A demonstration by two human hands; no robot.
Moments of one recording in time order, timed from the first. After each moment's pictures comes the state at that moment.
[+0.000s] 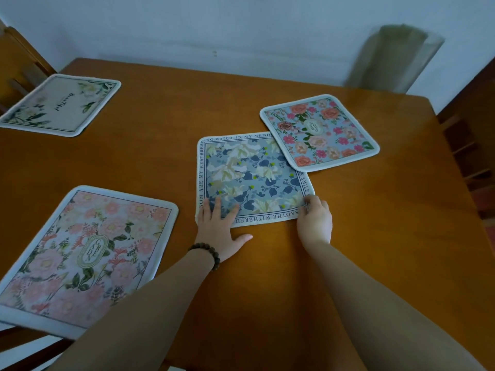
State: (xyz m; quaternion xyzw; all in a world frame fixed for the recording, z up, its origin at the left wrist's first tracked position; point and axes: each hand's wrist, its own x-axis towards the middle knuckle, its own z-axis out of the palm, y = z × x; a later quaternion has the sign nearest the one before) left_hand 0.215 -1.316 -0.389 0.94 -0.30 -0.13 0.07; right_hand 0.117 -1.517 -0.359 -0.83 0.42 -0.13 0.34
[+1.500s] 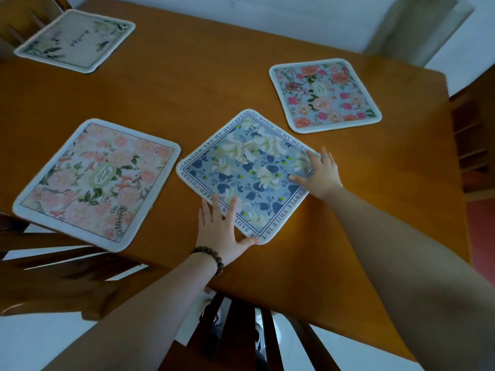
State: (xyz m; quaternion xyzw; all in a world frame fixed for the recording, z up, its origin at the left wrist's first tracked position) left_hand 0.061 -1.290 -0.375 0.96 -0.21 -0.17 0.08; right_hand 0.080 -1.575 -0.350 -0.93 0.25 0.09 0.23
